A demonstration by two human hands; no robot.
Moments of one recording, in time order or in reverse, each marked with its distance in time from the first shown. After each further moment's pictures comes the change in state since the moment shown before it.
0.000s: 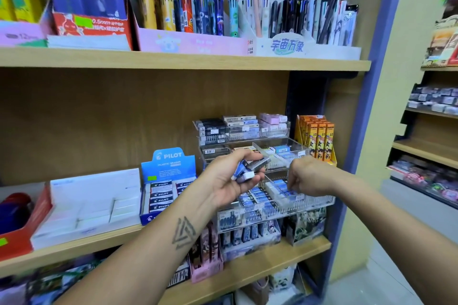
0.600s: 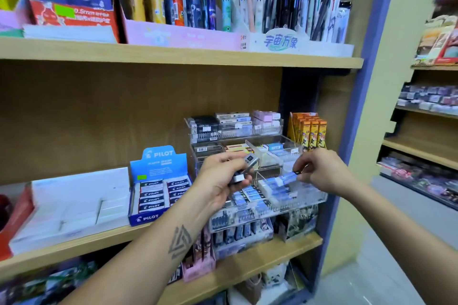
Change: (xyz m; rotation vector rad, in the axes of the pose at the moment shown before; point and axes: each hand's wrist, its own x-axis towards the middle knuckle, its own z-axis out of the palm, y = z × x) left_hand 0.010 -0.017 -0.003 0.080 0.084 0.176; right_hand -0.015 0.034 0.010 0.344 0.307 0.185
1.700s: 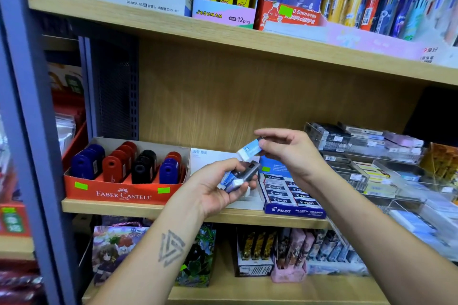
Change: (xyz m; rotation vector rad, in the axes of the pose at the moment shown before) left_hand -0.082 0.052 -0.250 -0.331 0.111 -0.133; right_hand 0.027 -0.314 0.127 1.046 -0.194 -0.268
